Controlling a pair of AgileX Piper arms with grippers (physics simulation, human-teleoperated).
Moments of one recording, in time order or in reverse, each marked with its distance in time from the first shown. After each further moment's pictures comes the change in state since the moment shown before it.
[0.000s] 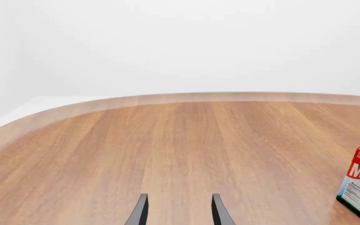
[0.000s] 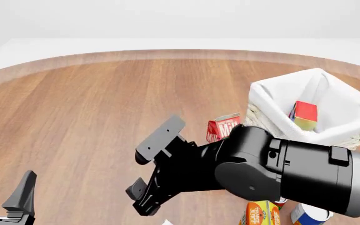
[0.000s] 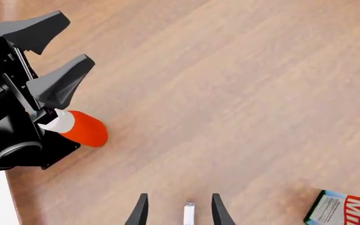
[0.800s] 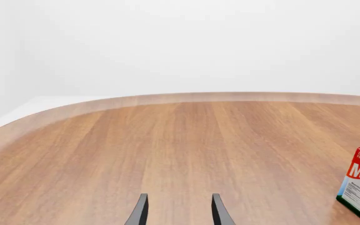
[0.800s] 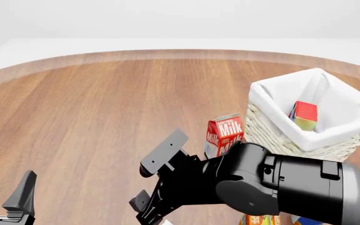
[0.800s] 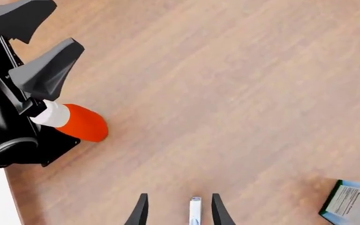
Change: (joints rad) left arm 0.000 0.000 0.000 0.000 0.000; right arm 0.015 0.001 0.090 -0.069 0.058
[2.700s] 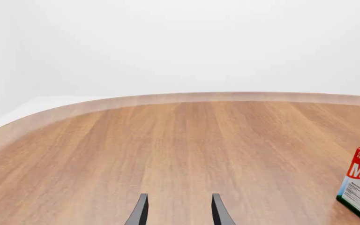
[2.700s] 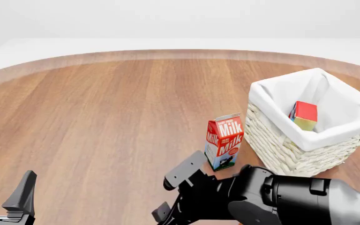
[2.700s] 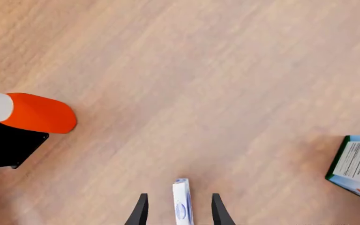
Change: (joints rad) left arm 0.000 0.000 0.000 0.000 0.000; right arm -0.051 0.005 0.216 -0.145 0.100
